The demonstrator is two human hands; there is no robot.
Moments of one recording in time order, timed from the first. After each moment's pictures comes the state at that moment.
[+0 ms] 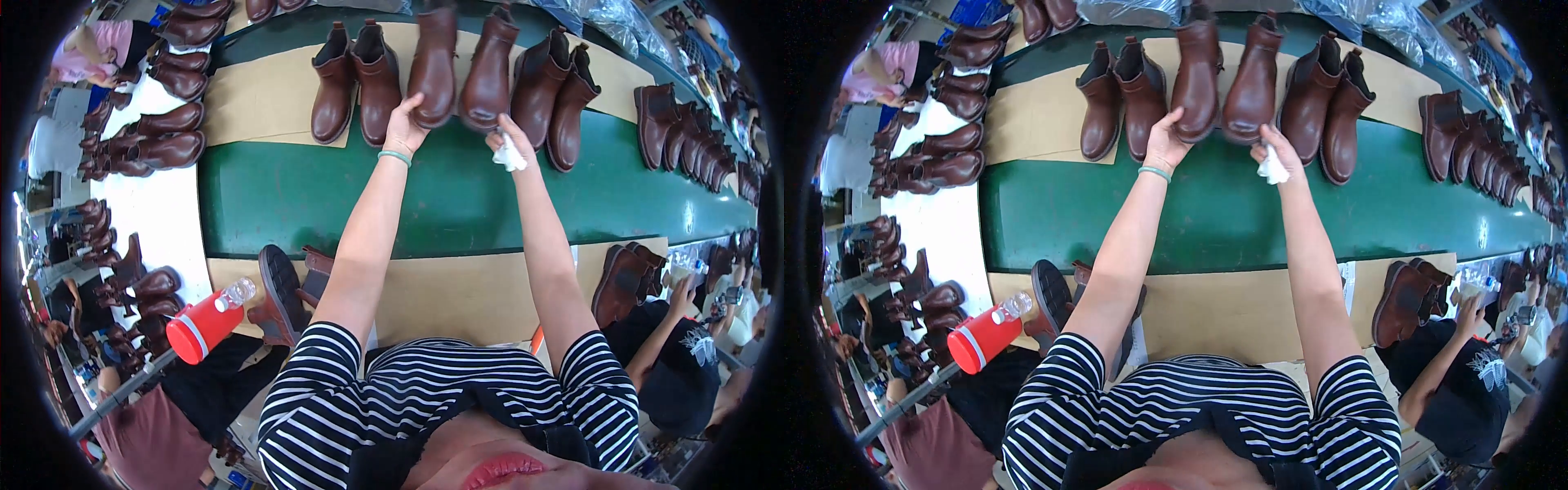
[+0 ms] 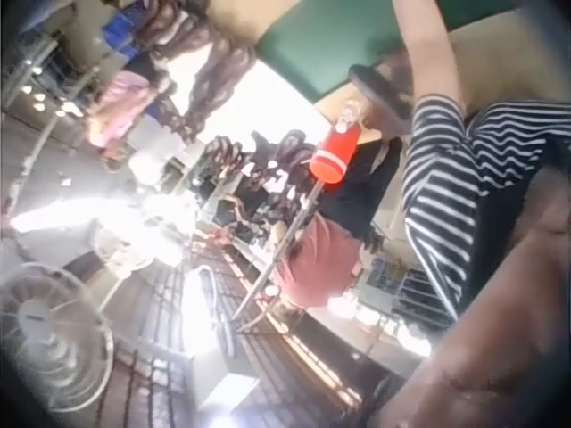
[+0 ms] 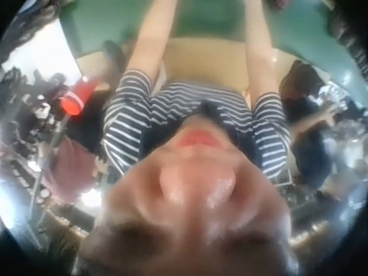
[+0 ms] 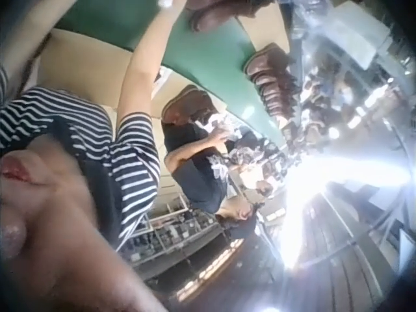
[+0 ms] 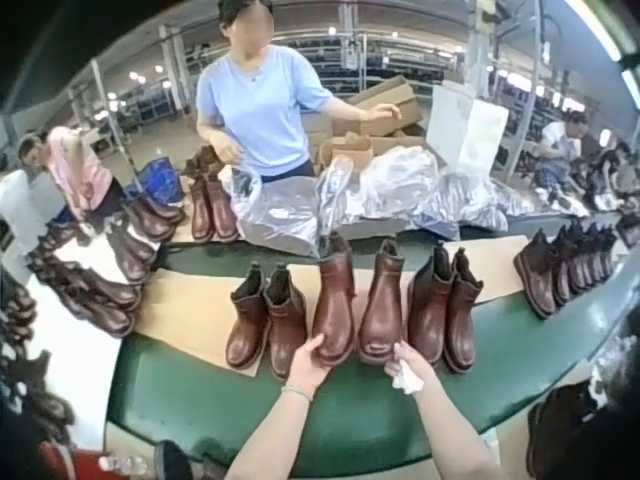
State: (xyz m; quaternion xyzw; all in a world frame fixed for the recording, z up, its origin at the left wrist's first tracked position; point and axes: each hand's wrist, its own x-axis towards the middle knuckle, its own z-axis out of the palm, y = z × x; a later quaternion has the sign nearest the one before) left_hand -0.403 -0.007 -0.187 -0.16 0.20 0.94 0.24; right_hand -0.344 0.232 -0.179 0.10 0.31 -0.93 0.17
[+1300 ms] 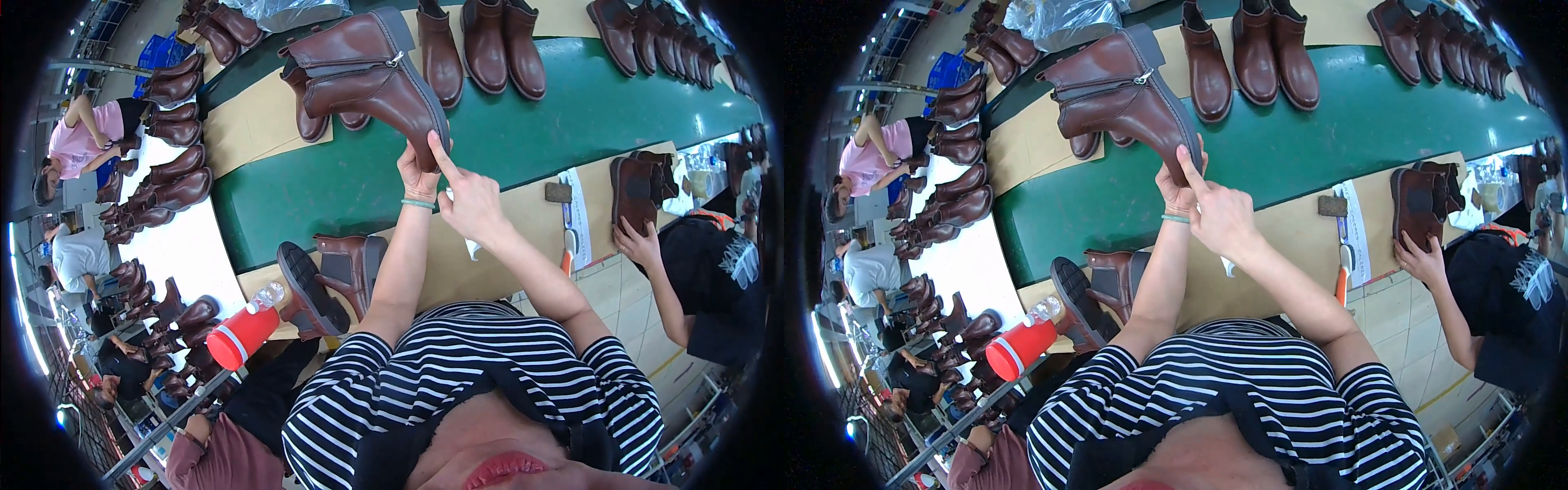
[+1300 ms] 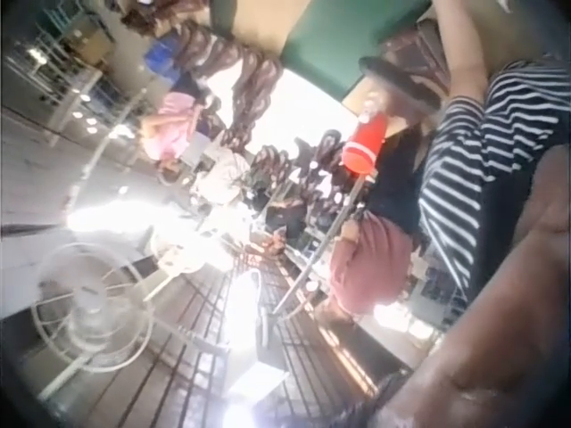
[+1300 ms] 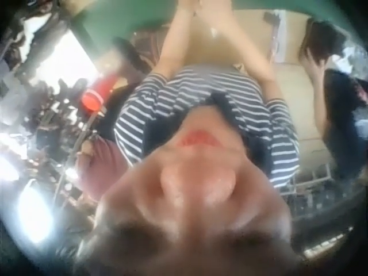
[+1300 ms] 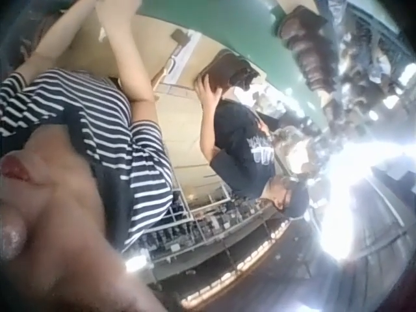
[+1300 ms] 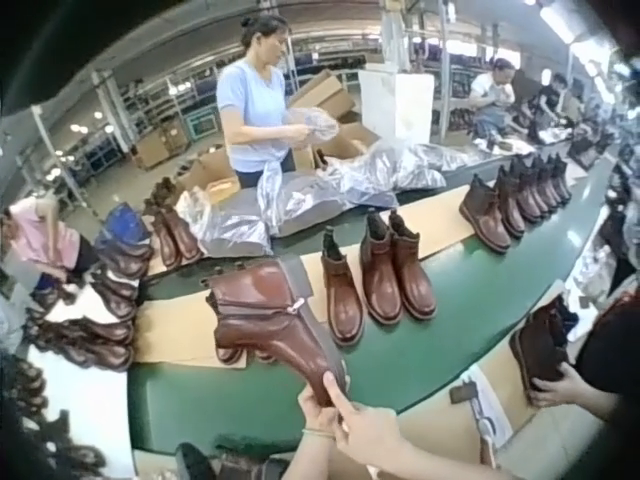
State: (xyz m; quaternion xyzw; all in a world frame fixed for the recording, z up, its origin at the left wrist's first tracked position) left_hand -0.221 0.045 -0.141 -0.06 -0.09 0.95 0.28; right_hand -0.133 0.135 0.014 0.03 0.94 -0.34 0.03
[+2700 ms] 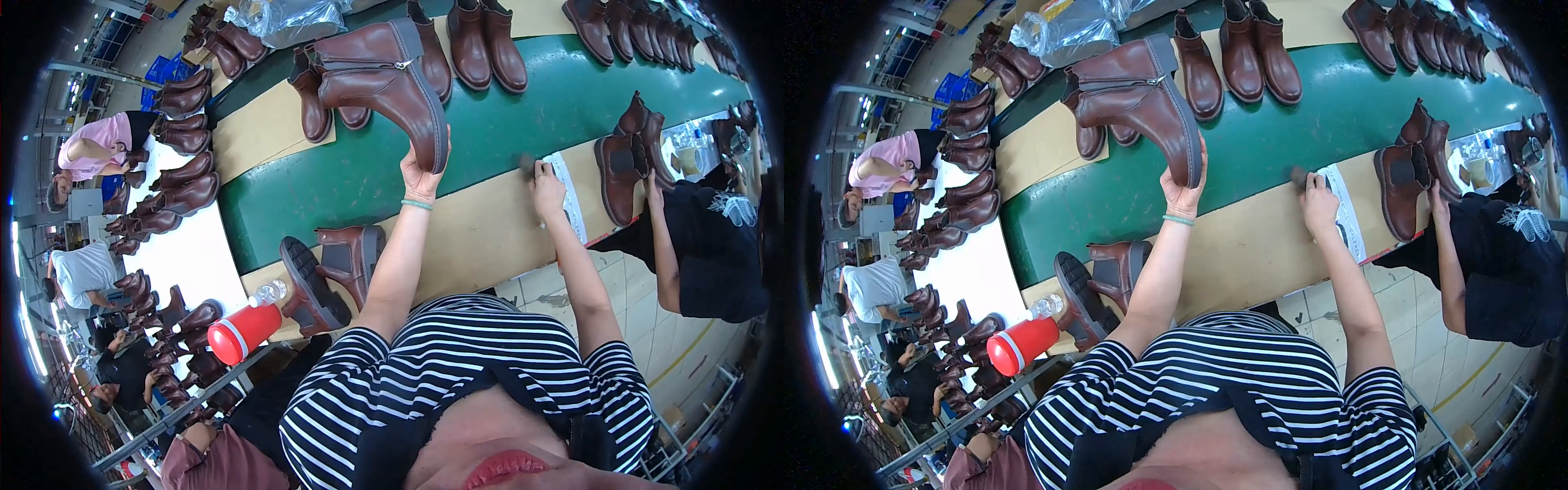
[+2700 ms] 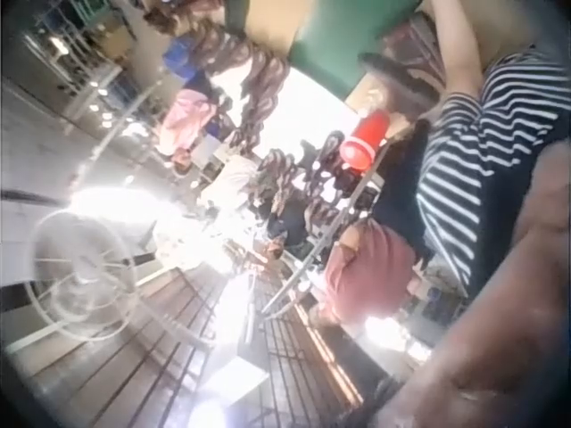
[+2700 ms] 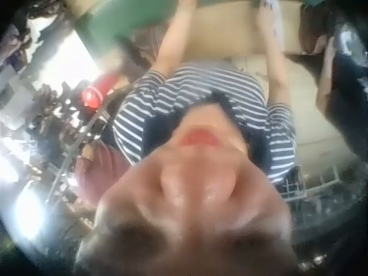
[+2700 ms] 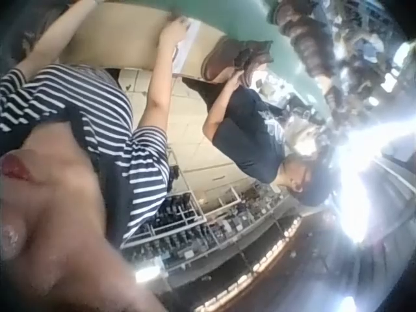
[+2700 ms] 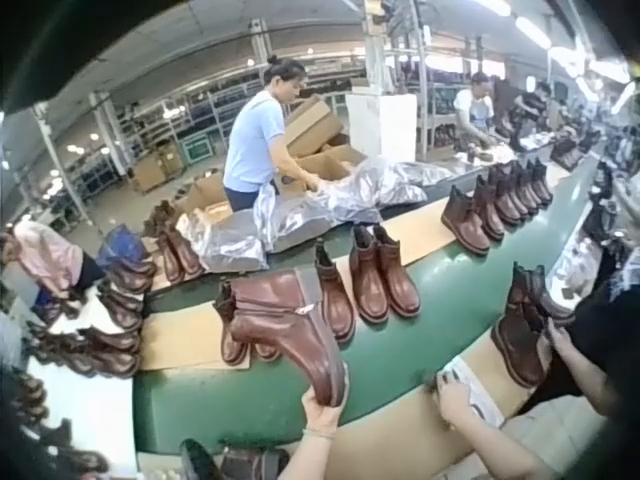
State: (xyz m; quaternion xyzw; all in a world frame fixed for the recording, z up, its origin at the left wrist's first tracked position) left_hand -0.183 0.049 -0.111 -0.08 -0.24 0.89 0.37; right_hand -0.024 0.290 -0.131 0.21 0.98 -0.02 0.01
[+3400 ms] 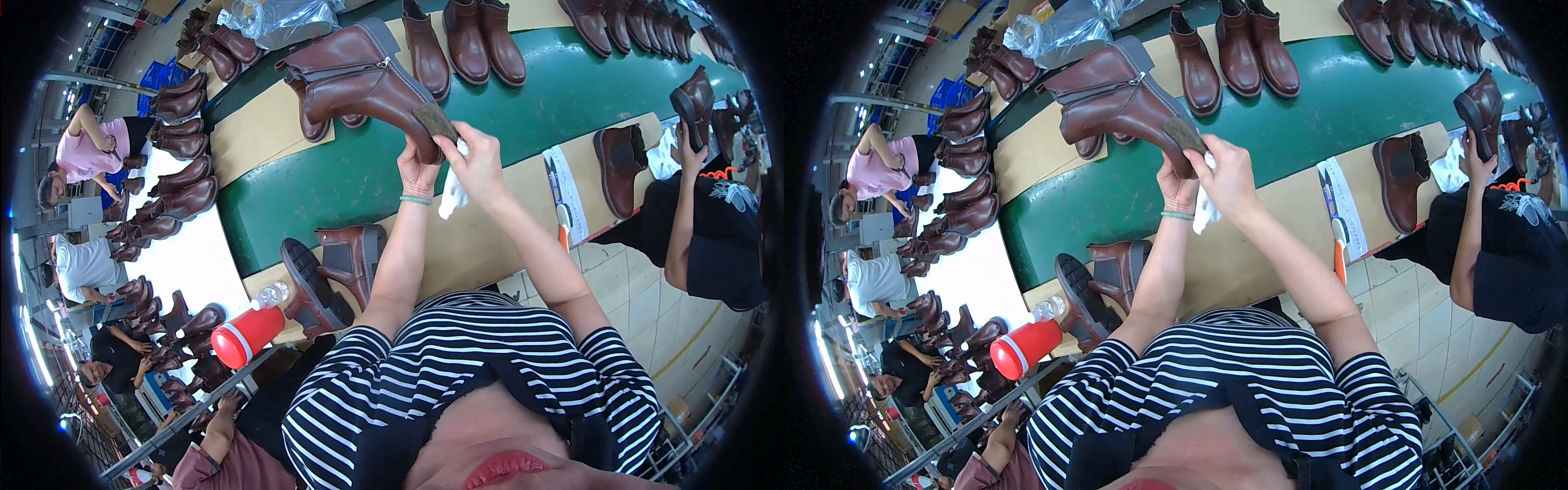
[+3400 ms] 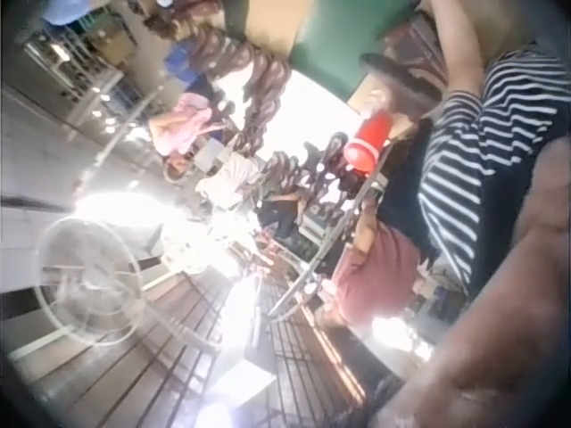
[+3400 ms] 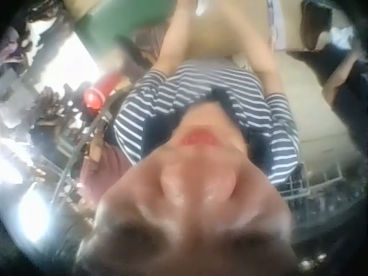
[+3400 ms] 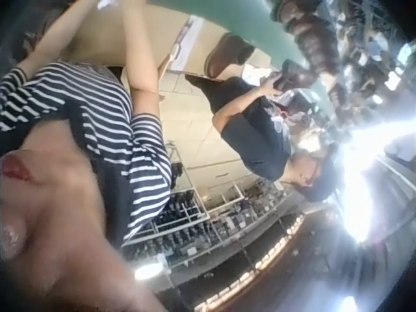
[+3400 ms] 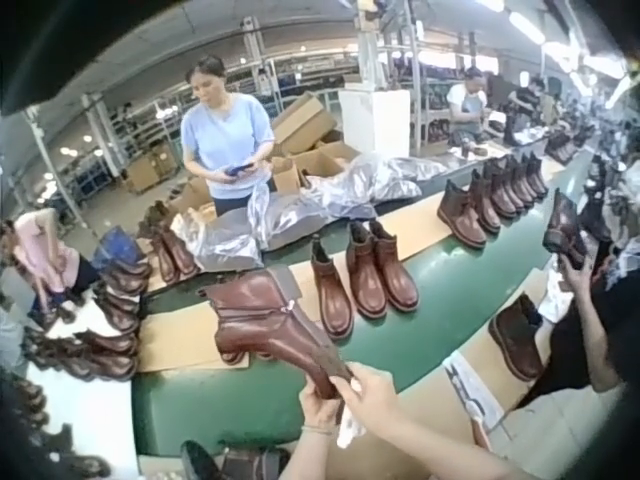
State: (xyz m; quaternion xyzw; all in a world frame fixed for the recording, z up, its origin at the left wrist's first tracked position) left_hand -0.190 0.048 -0.127 0.03 -0.09 0.95 0.31; right_hand -0.121 0.148 0.013 0.06 0.81 -0.51 -0.28
